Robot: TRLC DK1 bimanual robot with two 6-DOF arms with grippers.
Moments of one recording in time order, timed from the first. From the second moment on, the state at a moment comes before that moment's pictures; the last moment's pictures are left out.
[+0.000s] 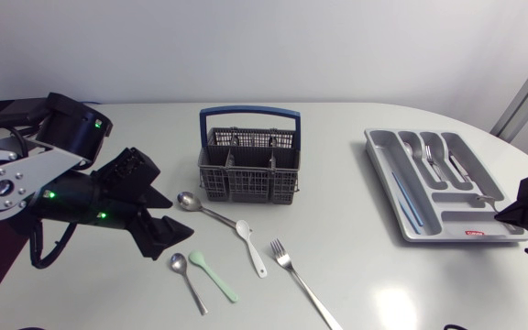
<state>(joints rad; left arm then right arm) -0.34 1.24 0.77 -0.55 0.33 0.43 -0.77 1.74 1.02 -0.53 -0.42 -1.74</state>
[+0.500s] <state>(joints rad) -0.31 1.19 0.70 -0.57 0.32 0.49 -0.76 1.77 0.99 -0.42 -0.37 -1.78</state>
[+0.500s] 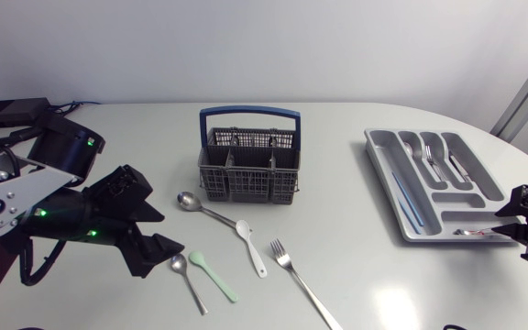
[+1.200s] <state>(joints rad) -0.11 1.55 0.71 -0.58 0.44 0.70 -0.36 1.11 0.60 -0.53 -0.46 -1.36</state>
